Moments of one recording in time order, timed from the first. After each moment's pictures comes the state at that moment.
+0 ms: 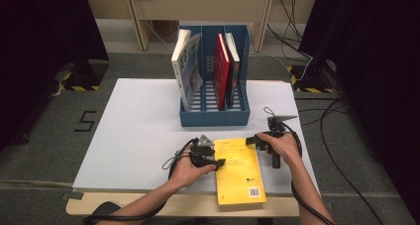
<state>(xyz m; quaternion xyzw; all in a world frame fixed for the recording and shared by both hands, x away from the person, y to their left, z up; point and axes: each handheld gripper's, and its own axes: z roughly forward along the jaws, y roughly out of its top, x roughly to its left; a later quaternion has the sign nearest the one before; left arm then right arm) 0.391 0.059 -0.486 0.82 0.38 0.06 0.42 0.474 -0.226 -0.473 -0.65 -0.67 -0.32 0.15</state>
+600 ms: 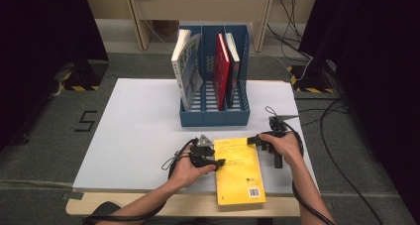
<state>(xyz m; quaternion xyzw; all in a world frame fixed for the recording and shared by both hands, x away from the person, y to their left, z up) 0.391 0.060 -0.486 0.82 0.37 0.06 0.42 0.472 -0.231 -0.467 -0.63 -0.68 -0.34 0.15</state>
